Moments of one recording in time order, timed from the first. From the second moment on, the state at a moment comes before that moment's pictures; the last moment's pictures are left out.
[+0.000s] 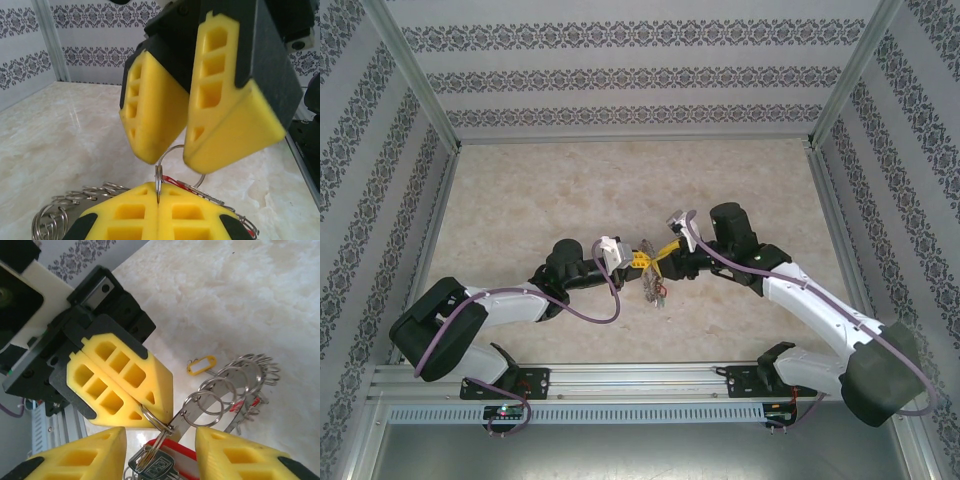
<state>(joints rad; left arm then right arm) -0.67 1.43 0.47 0.86 0.58 0.11 0.52 1.15 0.77 -0.28 -0.71 0.05</state>
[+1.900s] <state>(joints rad) -0.66 1.42 0.51 0.79 0.59 0.09 0.54 1.13 0.74 -0.26 -0.61 0.08</state>
